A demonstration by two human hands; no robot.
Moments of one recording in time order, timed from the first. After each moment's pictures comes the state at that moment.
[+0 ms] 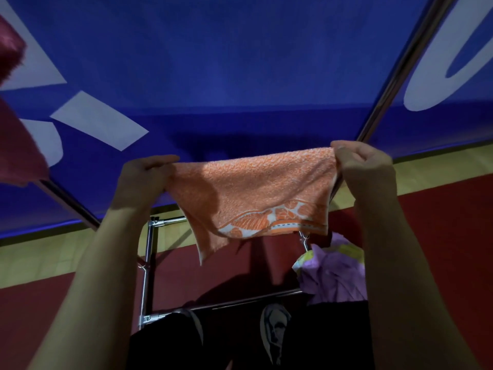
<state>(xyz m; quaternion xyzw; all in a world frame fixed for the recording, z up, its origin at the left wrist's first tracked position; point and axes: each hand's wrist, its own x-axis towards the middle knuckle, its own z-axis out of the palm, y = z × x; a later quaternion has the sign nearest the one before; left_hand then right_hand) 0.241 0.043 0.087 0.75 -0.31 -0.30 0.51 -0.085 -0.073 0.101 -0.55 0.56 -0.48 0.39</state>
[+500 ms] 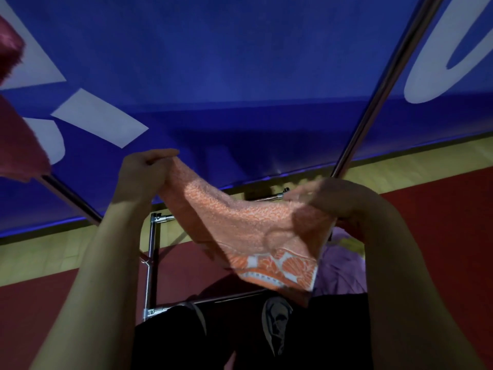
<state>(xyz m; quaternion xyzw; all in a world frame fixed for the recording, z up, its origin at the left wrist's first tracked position) 0.239 0.043 0.090 0.76 -0.33 -0.27 0.50 -0.083 -0.077 0.080 -0.77 0.46 0.02 0.44</state>
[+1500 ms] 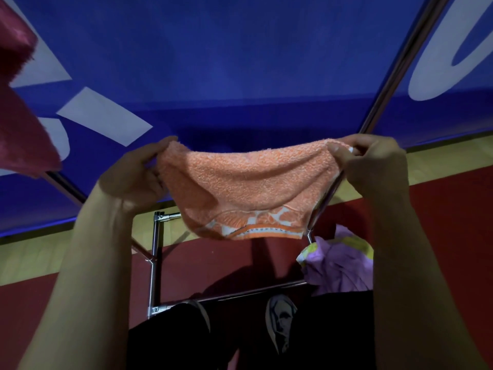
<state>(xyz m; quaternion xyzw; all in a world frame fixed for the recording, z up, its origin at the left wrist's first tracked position) 0.253 0.055 0.117 0.52 -0.11 -0.58 0.61 -0.093 -0.071 0.104 -0.68 0.59 -0.39 0.21</state>
